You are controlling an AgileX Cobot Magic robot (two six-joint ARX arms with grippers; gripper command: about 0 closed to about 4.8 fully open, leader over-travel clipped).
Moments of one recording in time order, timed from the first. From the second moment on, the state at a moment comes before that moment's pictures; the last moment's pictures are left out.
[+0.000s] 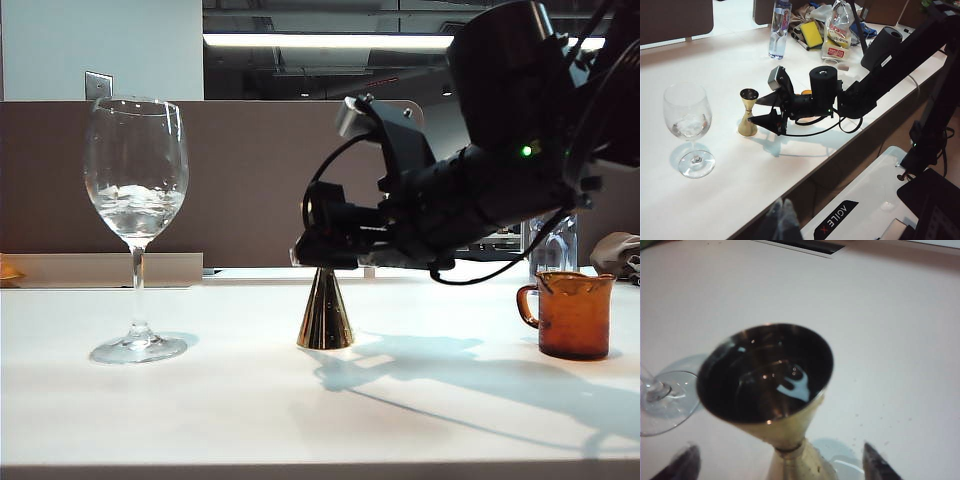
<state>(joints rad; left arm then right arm) -0.45 0.36 1.48 -1.43 0.38 -0.04 0.66 1.72 0.62 0.83 -0.09 0.03</state>
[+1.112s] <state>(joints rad) -0.45 0.36 1.48 -1.43 0.38 -0.04 0.64 1.82 0.70 0.85 -0.11 0.03</state>
